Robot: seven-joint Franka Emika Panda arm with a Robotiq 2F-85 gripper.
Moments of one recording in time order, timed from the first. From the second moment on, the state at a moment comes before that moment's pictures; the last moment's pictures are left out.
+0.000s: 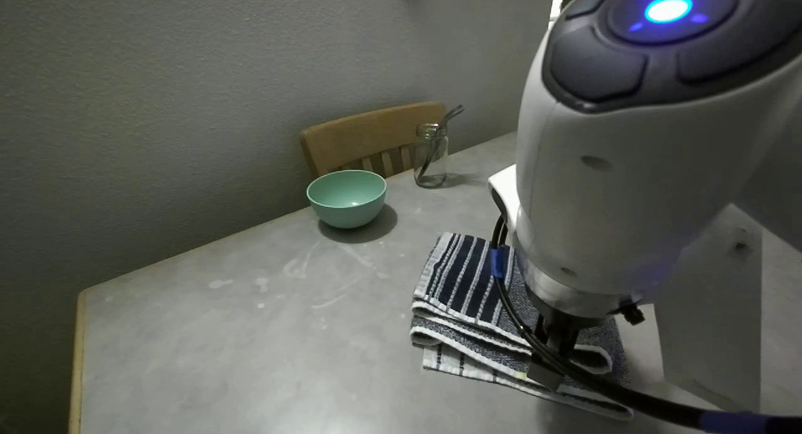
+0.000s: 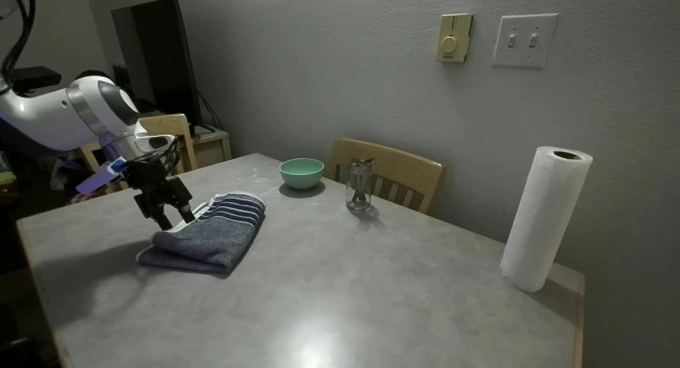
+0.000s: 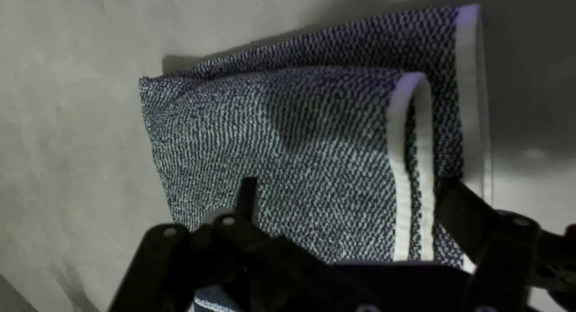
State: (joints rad) arm 0.36 0.41 0.18 -2.23 -0.82 2.37 0.84
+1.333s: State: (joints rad) arm 0.38 0.49 0.15 -2.17 -0.82 2.37 0.83
